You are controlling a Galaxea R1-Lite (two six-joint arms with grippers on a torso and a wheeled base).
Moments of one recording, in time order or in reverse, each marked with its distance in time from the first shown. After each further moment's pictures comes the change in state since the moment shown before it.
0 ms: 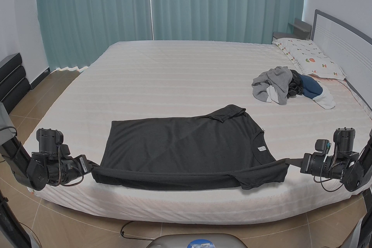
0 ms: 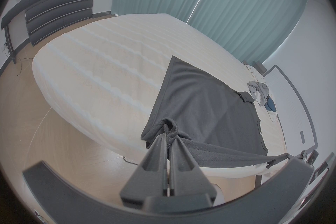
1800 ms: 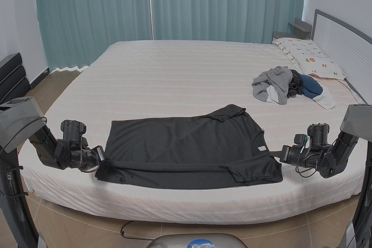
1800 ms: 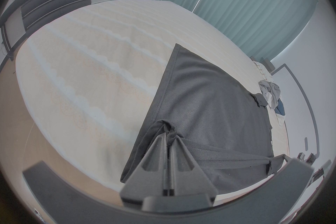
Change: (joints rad) left arm -0.029 0.330 -0.407 0.148 0.013 -0.038; right arm 0.053 0.350 -0.371 0.047 -0.080 0.043
